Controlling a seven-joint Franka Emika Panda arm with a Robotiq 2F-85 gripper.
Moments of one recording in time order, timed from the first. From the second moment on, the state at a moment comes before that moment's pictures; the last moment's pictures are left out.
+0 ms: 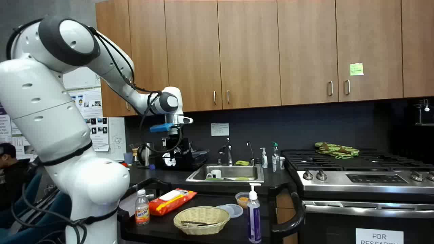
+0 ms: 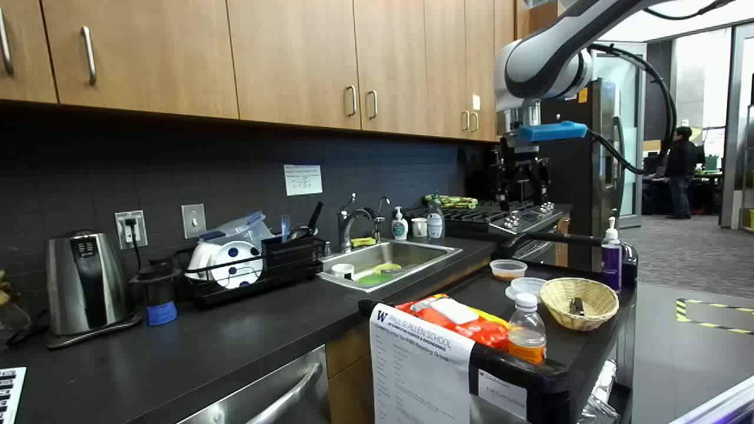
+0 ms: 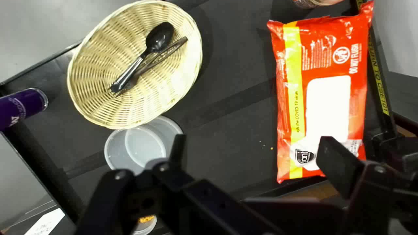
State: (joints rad) arm 0.05 -0.43 0.21 -2.44 0.04 2.02 0.30
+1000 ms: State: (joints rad) arm 0.04 -0.42 0.20 -2.45 0.01 2.02 0.33
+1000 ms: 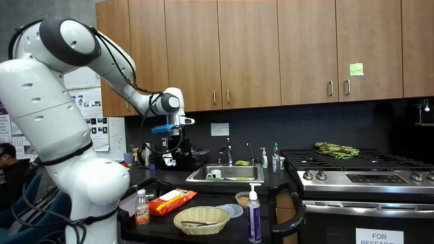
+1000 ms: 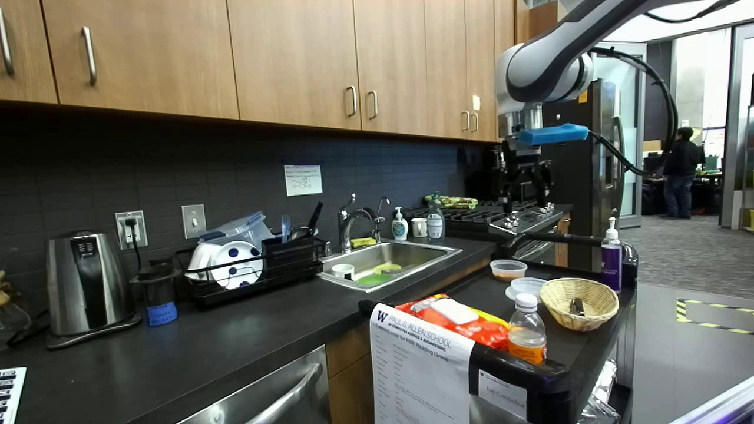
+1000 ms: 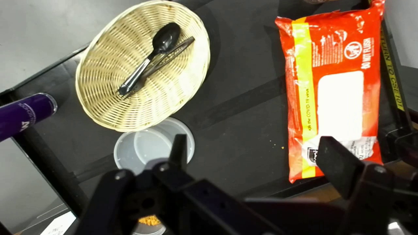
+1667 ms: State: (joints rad) arm -0.06 -0.41 0.14 -2.57 -0.03 2.12 0.44
